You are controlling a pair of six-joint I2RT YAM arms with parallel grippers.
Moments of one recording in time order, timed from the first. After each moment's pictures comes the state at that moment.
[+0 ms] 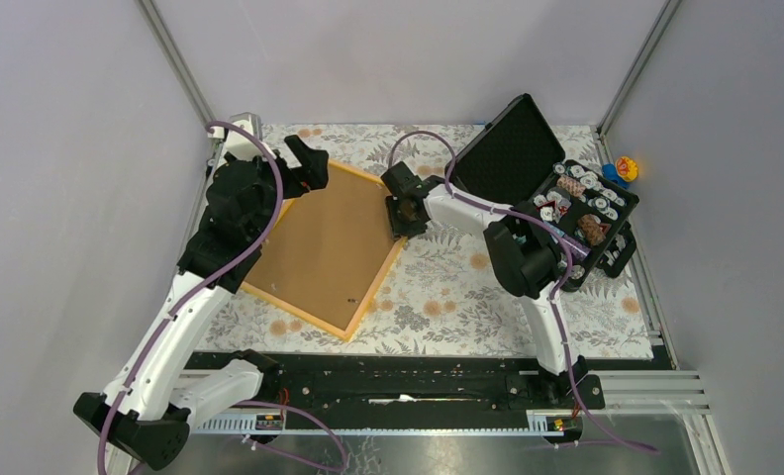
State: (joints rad) left arm -0.43 0.98 1.17 -0.27 -0.24 -0.43; right arm 0.69 2.22 1.72 -0.64 0.06 0.46
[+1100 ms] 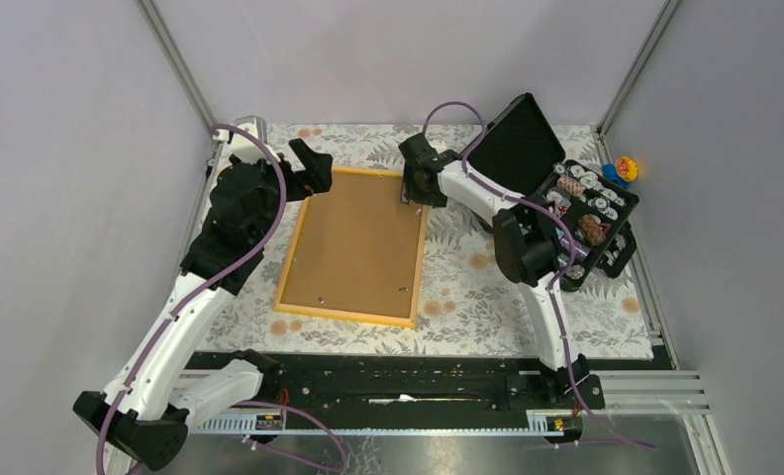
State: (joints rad) left arm -0.45 0.97 1.14 -0.26 -0.23 -0.42; right arm 0.57 2.29 1.93 -0.72 0.24 0.60
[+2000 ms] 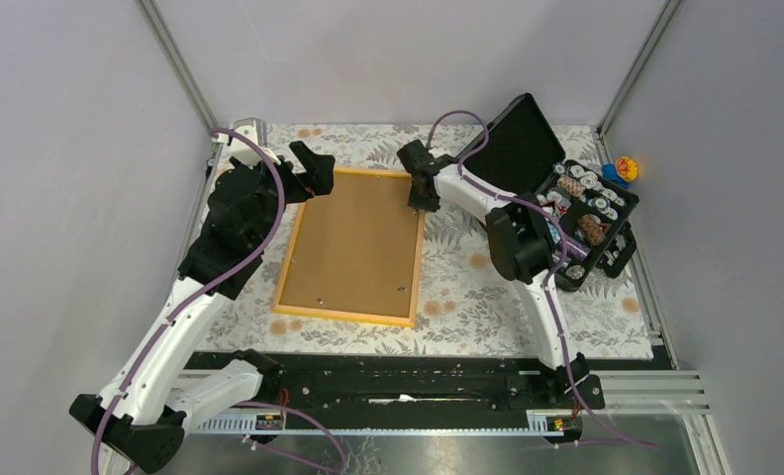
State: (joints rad) left arm -0.48 0.95 1.14 -0.25 -0.24 -0.42; right arm 0.57 2.35 1.95 -0.73 0.30 0.77
